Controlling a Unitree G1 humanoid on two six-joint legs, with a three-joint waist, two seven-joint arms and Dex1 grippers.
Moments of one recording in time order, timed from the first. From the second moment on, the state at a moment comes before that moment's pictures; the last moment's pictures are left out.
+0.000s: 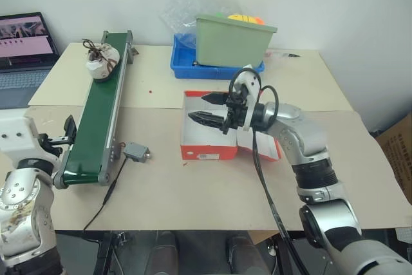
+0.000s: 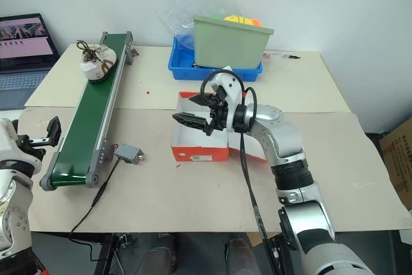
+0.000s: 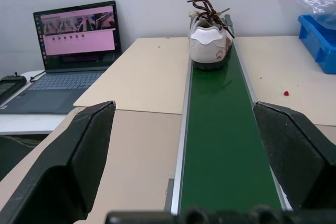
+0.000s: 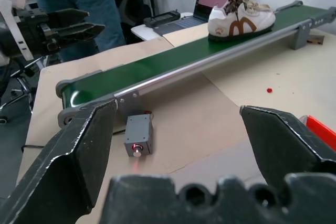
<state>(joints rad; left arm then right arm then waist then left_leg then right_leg) -0.05 0.44 0.62 -0.35 -0.32 0.46 -0.18 -0.81 -0.29 0.10 0.08 0.41 0.60 0.89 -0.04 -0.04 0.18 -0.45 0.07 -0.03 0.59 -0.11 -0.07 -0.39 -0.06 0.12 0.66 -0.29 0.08</state>
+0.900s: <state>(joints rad) -0.22 0.41 0.49 0.04 -0.31 0.33 -0.21 -0.81 -0.34 0.11 -0.01 0.42 0.67 0.86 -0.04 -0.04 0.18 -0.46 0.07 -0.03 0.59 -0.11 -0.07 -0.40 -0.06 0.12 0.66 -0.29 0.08</state>
